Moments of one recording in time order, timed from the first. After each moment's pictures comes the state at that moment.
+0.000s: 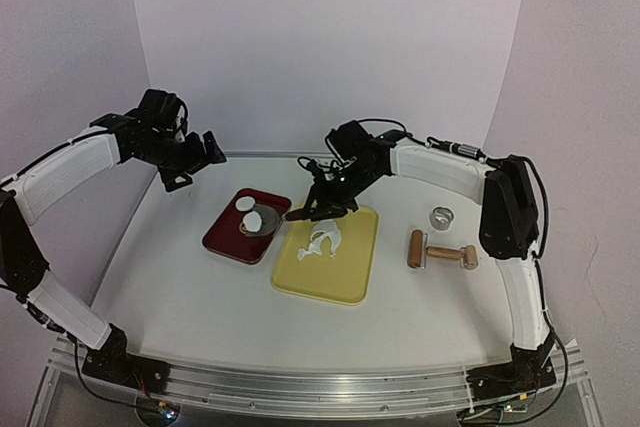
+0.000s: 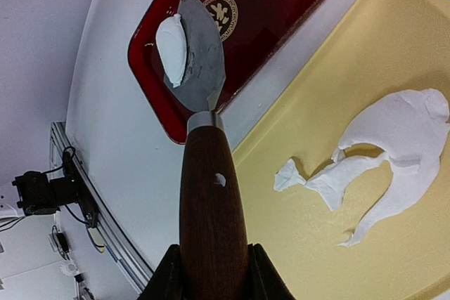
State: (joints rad) left arm -0.38 1.47 1.37 -0.71 0.11 -0.73; right arm 0.73 2.24 2.01 -0.80 -0.52 0.43
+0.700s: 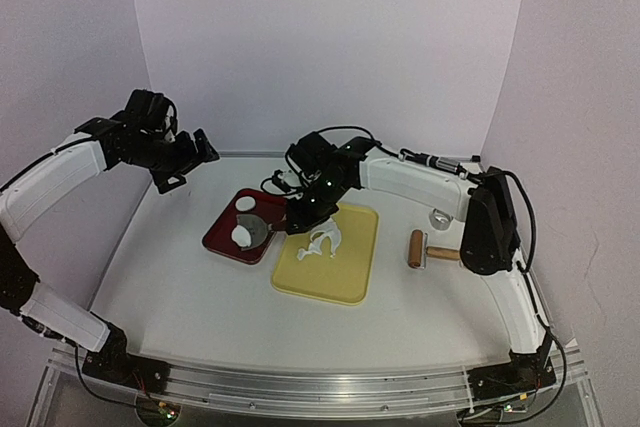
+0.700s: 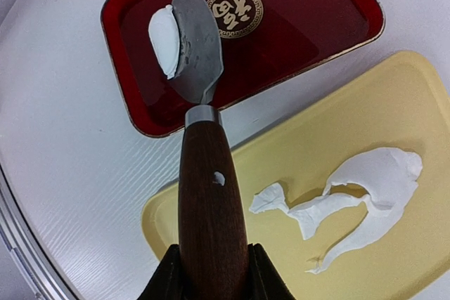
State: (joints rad) left arm -0.38 1.37 1.32 -0.71 0.10 -0.77; right arm 0.89 2.33 2.18 -0.92 -0.16 0.12
